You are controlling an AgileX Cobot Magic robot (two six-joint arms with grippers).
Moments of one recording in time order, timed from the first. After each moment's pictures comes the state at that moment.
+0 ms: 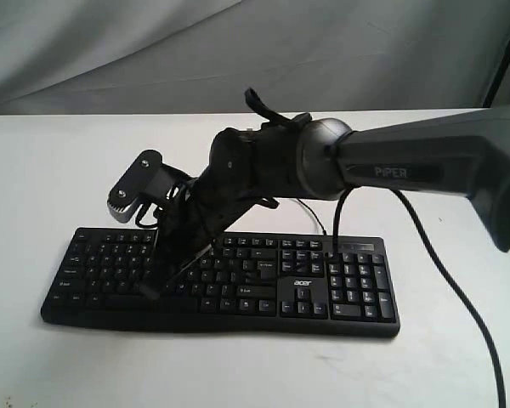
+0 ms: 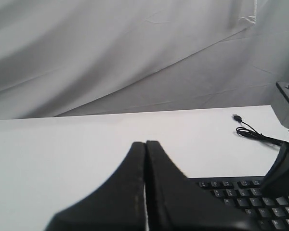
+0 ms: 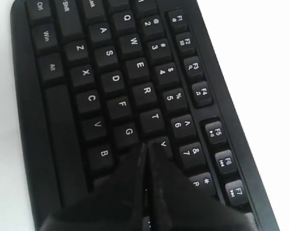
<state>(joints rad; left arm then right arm) 0.04 0.00 0.00 0.03 0.16 -0.02 0.93 2.17 -1.53 0.44 0.50 -0.79</state>
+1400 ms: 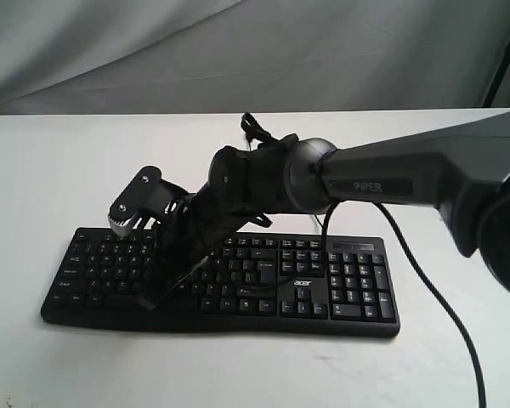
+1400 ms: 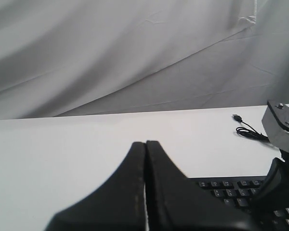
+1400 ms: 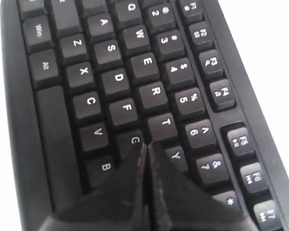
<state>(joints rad) 0.04 0.00 0.00 0.03 0.16 -0.02 0.93 2.23 -1.53 0.56 0.46 -0.89</state>
